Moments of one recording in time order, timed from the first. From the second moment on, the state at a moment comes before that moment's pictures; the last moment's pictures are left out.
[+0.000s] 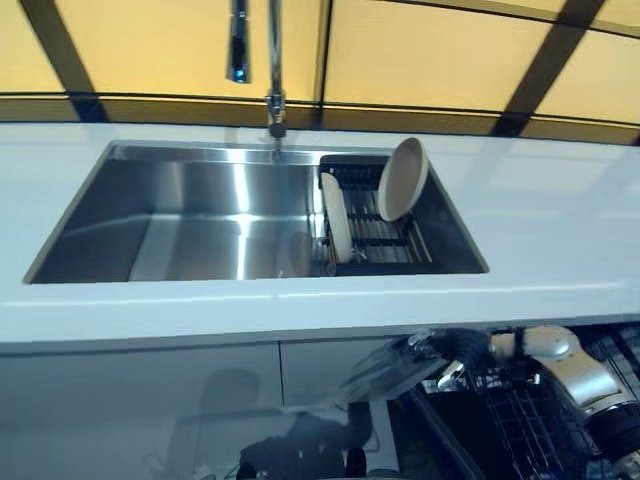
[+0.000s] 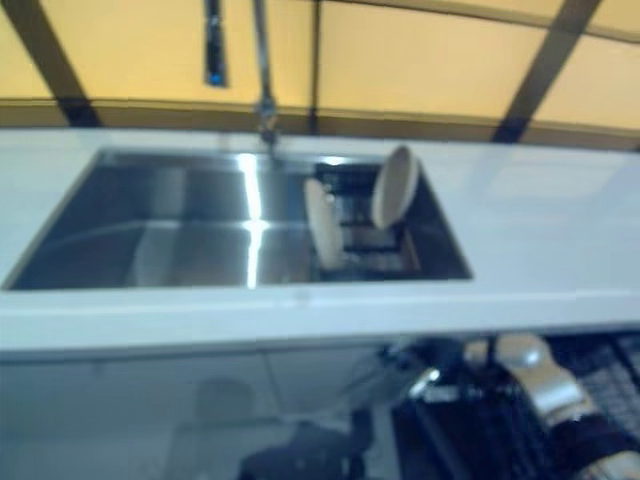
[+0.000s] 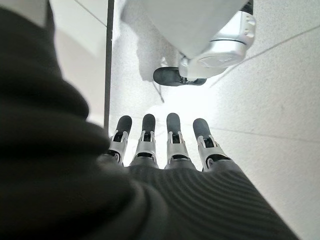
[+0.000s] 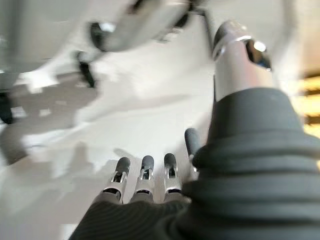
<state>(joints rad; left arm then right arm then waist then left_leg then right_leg) 0.11 0.36 -0.01 1.20 -0.30 0.10 -0.08 -0.11 -0.88 0.18 0.12 0.45 0.14 1.00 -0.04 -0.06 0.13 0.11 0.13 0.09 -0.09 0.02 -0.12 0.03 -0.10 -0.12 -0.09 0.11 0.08</state>
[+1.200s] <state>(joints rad) 0.02 0.39 -0.21 1.17 -0.33 0.13 -0.11 -1.27 -1.39 0.65 0.59 -0.31 -0.05 -0.32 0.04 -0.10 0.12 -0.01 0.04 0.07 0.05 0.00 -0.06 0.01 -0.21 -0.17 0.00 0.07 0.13</state>
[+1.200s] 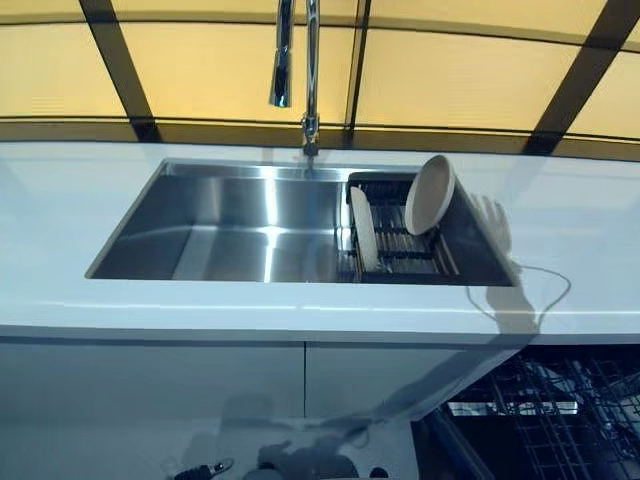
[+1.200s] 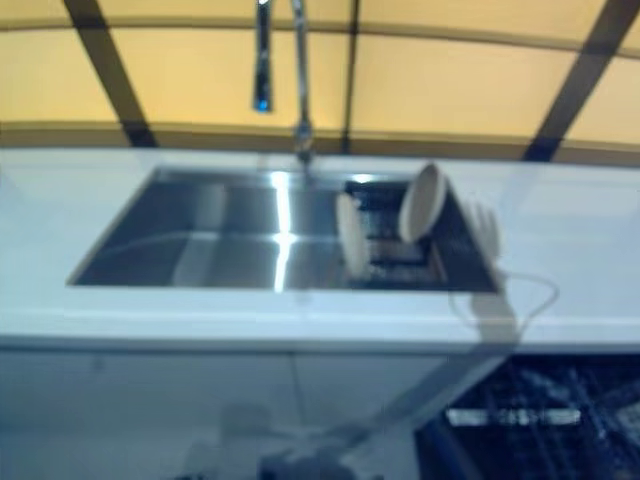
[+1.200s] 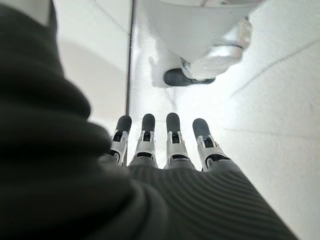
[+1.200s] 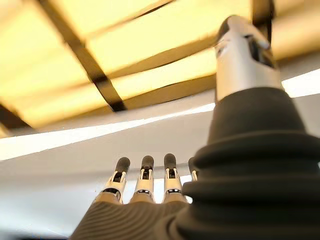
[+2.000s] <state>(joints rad) -0.09 0.41 -0.15 1.14 -0.39 0.14 -0.05 -1.19 -1.30 0.80 0.53 -0.85 -0.10 -0.34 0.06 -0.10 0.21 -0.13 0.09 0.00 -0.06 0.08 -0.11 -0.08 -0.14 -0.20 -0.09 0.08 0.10</state>
